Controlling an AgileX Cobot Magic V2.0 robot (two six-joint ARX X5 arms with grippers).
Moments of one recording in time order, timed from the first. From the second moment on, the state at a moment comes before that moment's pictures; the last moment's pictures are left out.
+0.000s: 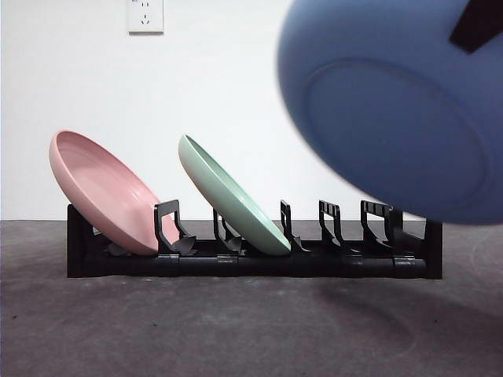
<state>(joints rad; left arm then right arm) 0.05 0.75 0.92 -1.07 0.26 -0.18 1.29 0.80 0.81 -0.88 0.18 -0.06</state>
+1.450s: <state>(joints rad) 0.05 0.75 0.92 -1.07 0.26 -0.17 1.38 1.54 0.81 -0.50 0.37 -0.40</state>
